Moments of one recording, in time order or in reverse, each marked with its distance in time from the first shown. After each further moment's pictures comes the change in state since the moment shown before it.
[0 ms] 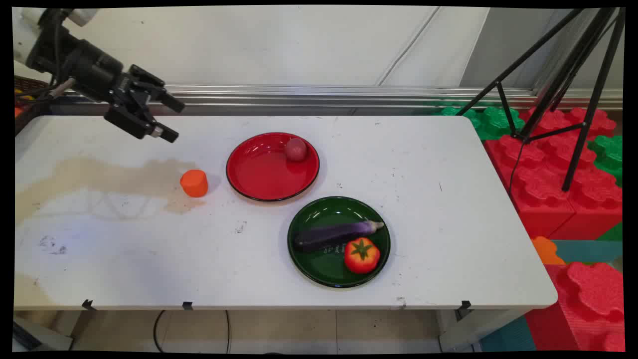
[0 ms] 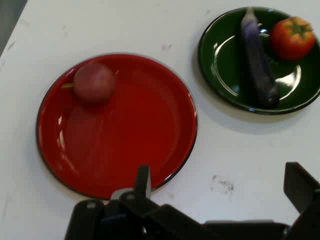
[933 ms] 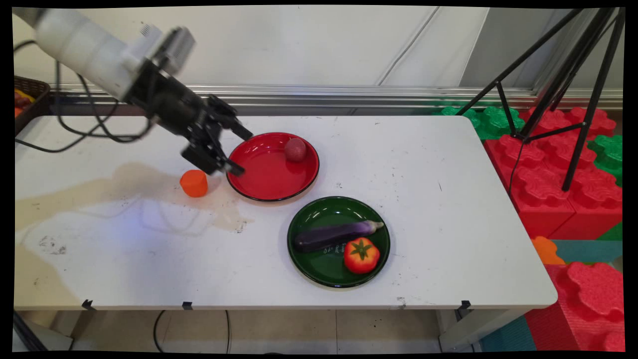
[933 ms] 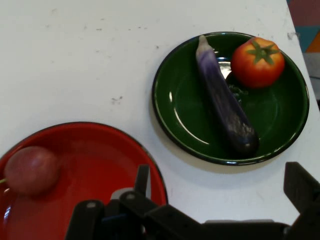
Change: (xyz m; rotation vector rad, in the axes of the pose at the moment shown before) arm 0.052 0.031 0.110 -0.088 0.010 0.192
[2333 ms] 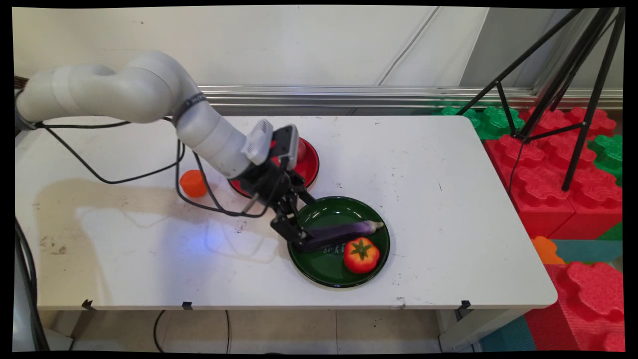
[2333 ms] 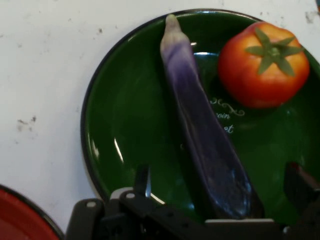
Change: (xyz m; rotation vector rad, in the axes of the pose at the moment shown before) arm 0.025 0.036 0.189 -0.055 -0.104 -0.026
